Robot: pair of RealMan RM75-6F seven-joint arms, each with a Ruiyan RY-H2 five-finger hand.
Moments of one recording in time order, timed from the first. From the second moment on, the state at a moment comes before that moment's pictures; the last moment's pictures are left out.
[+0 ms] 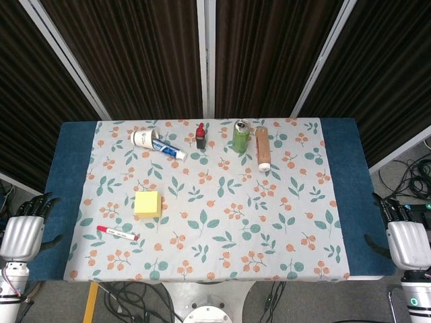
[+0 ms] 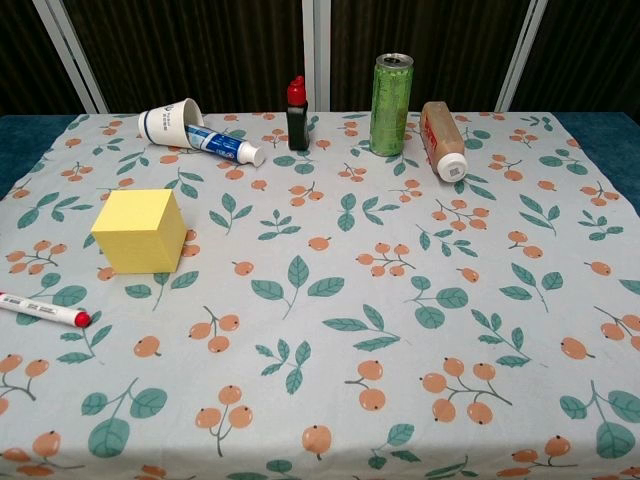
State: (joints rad) left arm -0.11 -1.21 -0.04 -1.54 1.47 1.47 0.16; right arm 0.08 -1.07 0.06 -1.66 -1.50 1.47 -0.07
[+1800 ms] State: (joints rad) left arm -0.33 -1.47 0.01 -1.35 1.48 1.11 0.29; right arm 0.07 -1.07 0.07 -1.63 -1.49 1.48 -0.03
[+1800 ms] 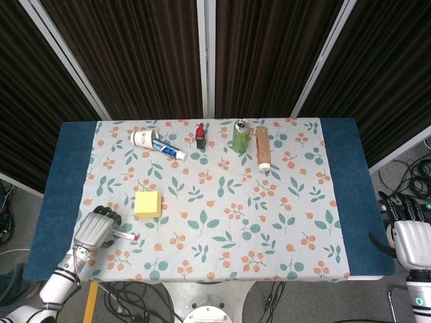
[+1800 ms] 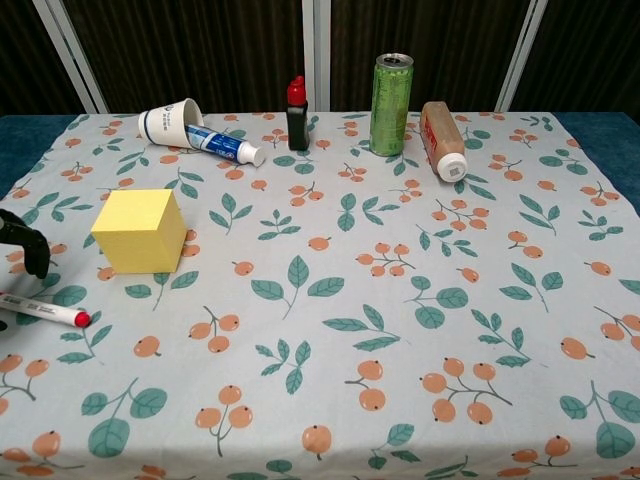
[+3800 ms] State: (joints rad) left arm -0.35 -1.51 0.03 -1.23 1.43 1.11 0.15; right arm 0.06 -1.07 0.07 -1.61 -1.48 1.47 0.02
